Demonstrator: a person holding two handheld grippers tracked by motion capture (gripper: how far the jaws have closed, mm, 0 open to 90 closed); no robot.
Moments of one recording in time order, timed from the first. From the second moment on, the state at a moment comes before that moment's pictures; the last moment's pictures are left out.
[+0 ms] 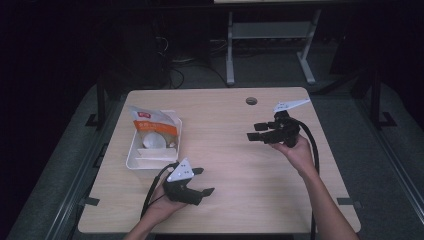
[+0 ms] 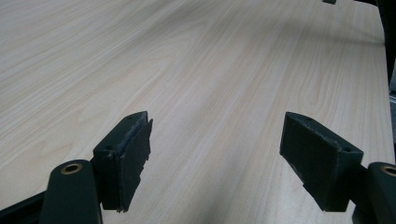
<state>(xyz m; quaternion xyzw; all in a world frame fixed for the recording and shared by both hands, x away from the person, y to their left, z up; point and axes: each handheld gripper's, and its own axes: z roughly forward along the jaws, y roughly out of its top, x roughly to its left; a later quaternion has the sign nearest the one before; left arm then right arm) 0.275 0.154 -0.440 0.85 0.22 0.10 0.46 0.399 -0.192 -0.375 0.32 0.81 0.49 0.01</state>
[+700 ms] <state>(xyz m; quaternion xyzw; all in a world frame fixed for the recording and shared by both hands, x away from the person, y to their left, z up) 0.274 0.153 -0.441 0.86 0.22 0.10 0.46 0.378 -0.227 -0.395 0.34 0.81 0.48 -0.01</state>
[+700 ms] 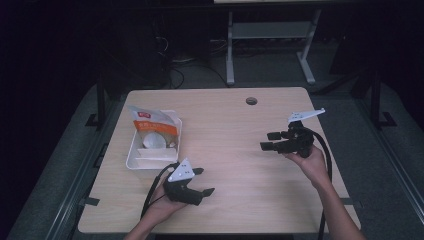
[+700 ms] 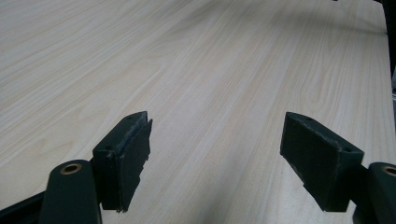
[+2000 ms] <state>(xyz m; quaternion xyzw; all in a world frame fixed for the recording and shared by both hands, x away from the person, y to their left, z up) 0.275 0.157 -0.440 0.85 0.22 0.10 0.46 0.319 -0.273 -0.433 0.38 0.80 0.47 -0.02</state>
